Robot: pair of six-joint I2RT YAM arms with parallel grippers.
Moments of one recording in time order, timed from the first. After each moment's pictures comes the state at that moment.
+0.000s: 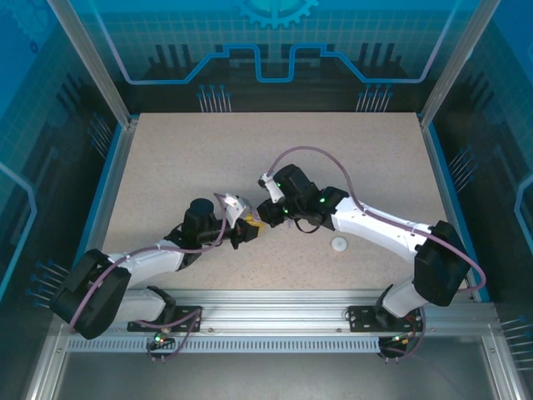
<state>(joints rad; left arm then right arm) -0.49 1.27 0.38 0.53 0.61 -0.06 0.83 1.51 1.14 -0.43 -0.16 0.30</state>
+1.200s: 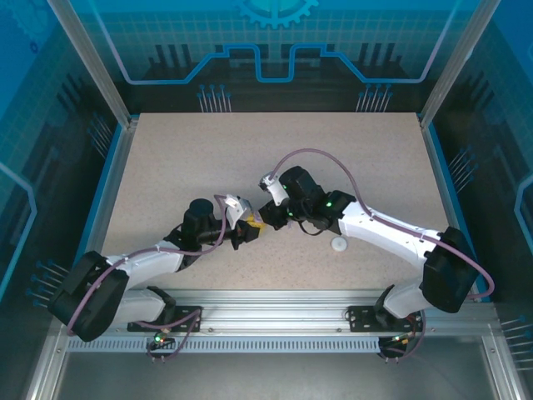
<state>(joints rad) -0.51 1.25 0.38 0.54 0.62 -0.03 0.83 1.45 1.09 -0.38 -0.20 0.22</state>
